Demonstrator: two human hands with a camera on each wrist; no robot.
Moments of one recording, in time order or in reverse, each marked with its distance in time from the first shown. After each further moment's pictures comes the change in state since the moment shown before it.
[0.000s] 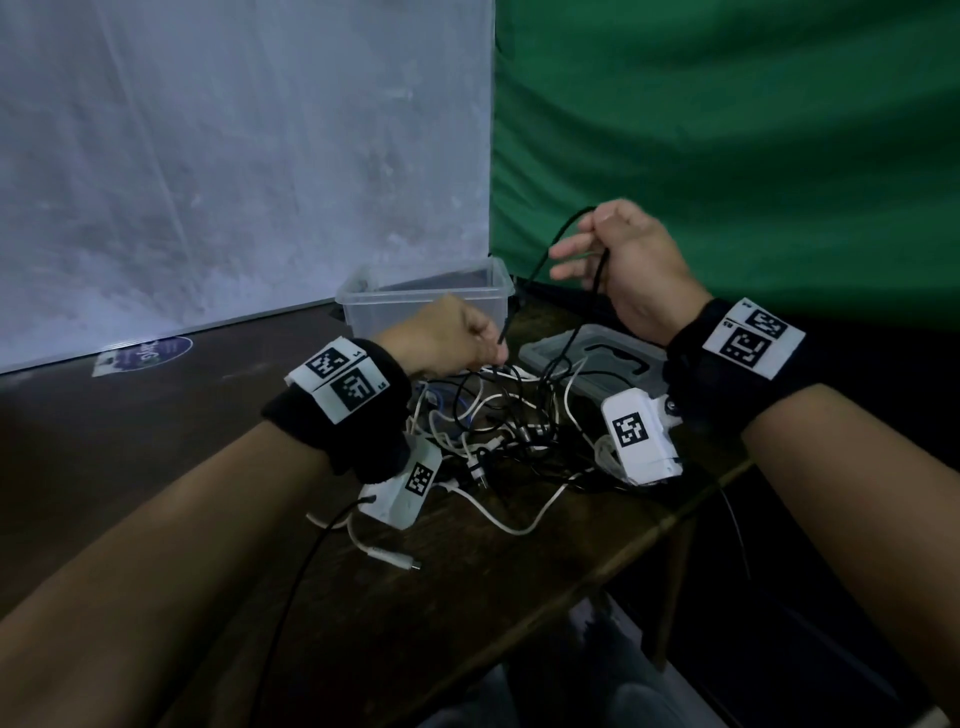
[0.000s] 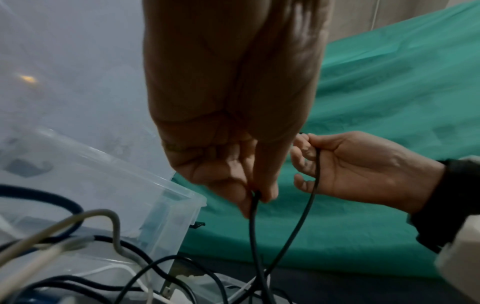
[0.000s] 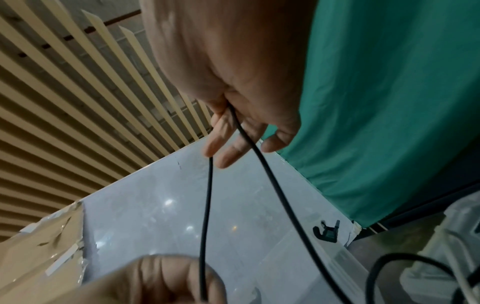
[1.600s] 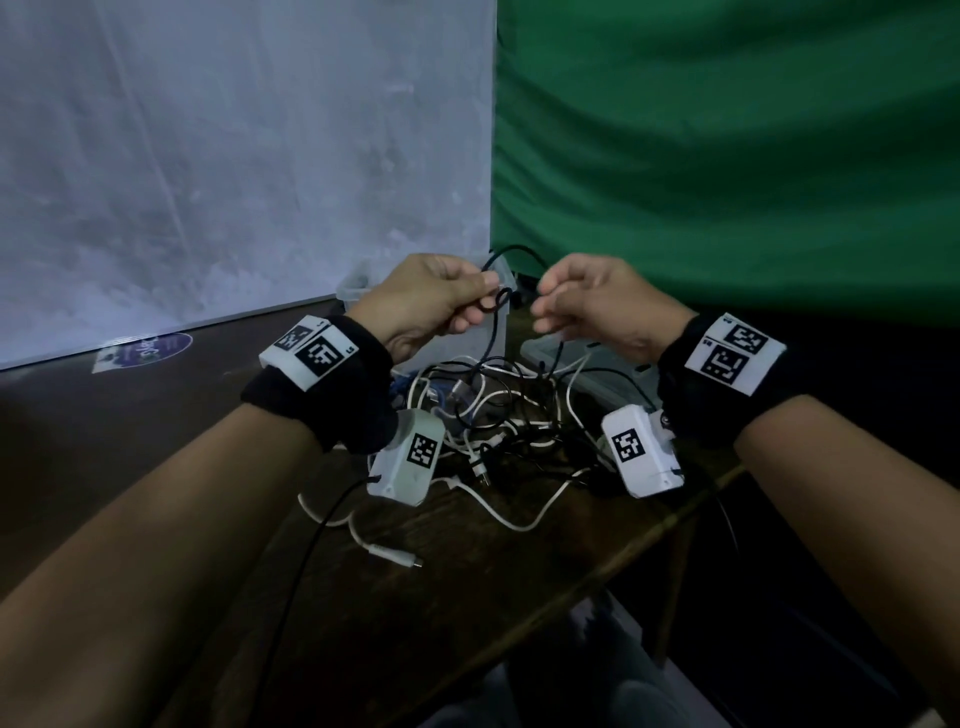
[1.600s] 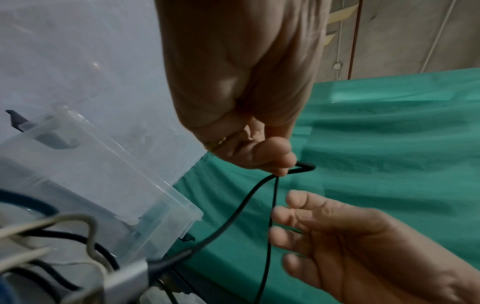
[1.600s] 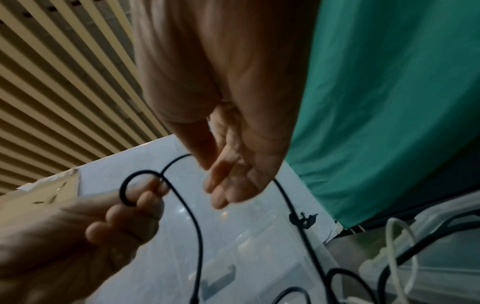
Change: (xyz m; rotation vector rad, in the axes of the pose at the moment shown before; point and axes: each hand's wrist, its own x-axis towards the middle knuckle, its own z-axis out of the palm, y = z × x) left_hand 0.010 -0.002 -0.014 -0.651 0.173 -0.016; right_hand -0.009 0.025 0.001 -0.212 -0.279 0.172
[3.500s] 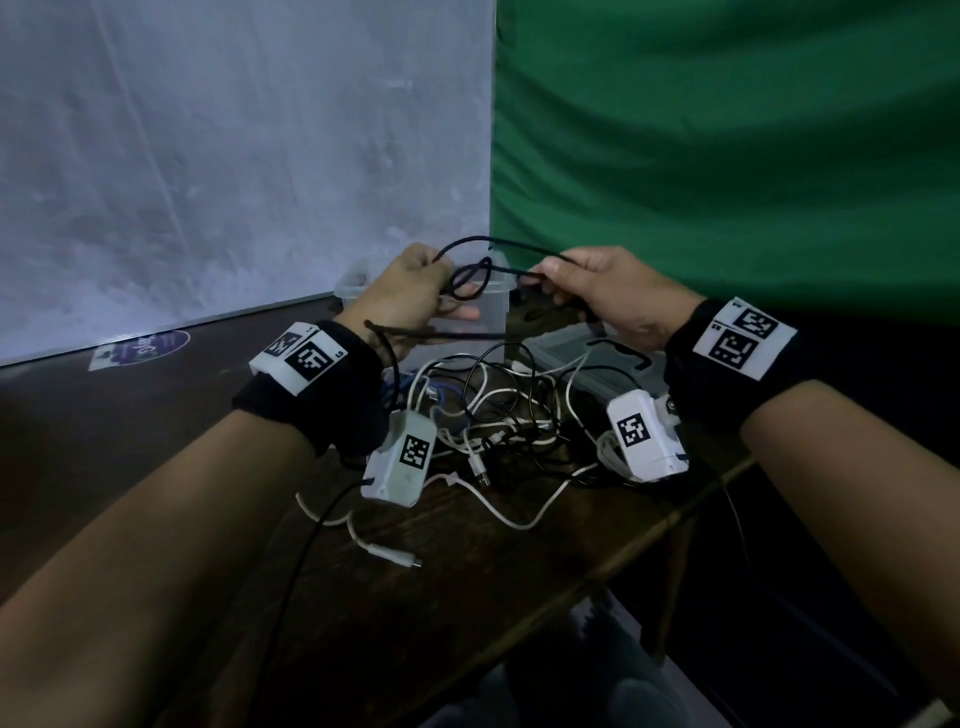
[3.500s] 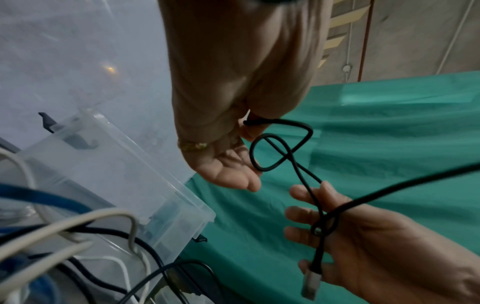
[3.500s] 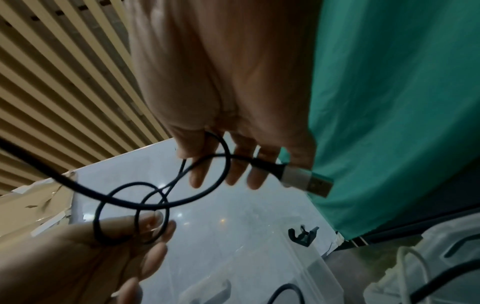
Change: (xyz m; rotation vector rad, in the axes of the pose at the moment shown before) left_hand 0.000 -0.004 -0.003 -0.157 0.160 -0.087; right_hand 0.002 -0.006 -0.005 -0.173 0.011 -0.061
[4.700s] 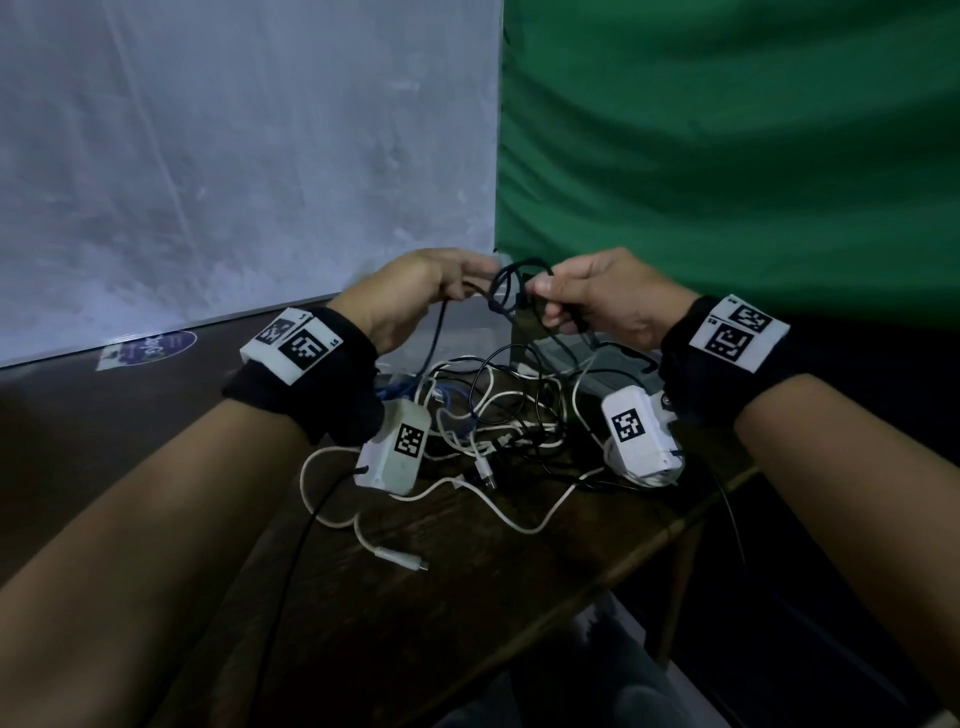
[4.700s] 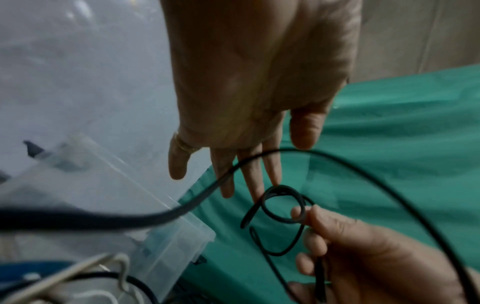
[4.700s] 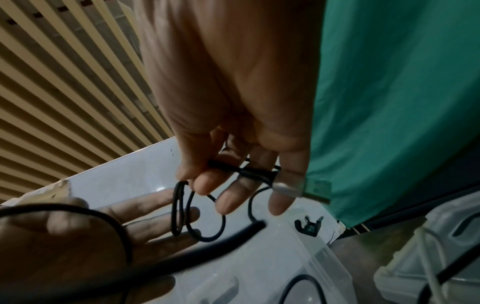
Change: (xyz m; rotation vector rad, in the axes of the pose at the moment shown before) left_hand -0.009 0.018 -0.009 0.256 -0.235 0.078; right_hand 0.005 -0.003 0.008 0.160 -0.057 0.080
